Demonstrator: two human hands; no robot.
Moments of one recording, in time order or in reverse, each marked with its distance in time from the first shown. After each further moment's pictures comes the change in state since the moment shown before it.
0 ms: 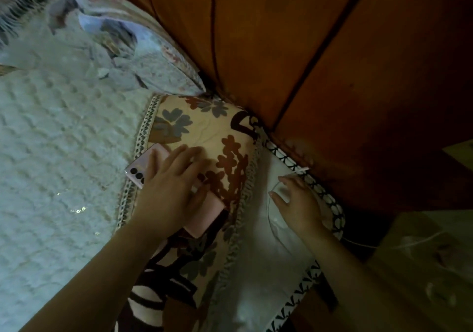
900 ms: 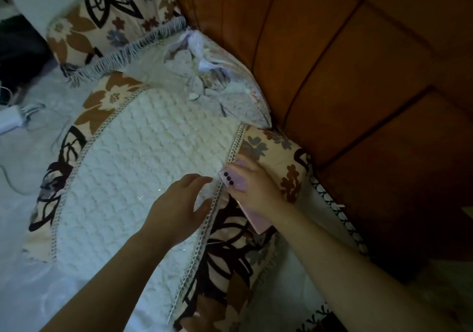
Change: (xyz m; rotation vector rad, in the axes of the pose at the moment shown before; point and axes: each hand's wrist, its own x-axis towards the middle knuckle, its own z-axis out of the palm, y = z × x) left_hand -0.112 -0.061 -0.069 -0.329 0.154 -0.294; right_hand -0.010 -0.240 0.006 0.062 -0.316 -0.629
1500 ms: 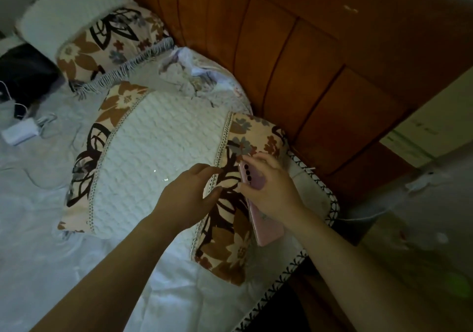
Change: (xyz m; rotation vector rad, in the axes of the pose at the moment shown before) left_hand -0.125 0.050 -0.052 0.007 0.022 0.188; right_hand -0.165 -0.119 -0.024 0.063 0.274 0.160
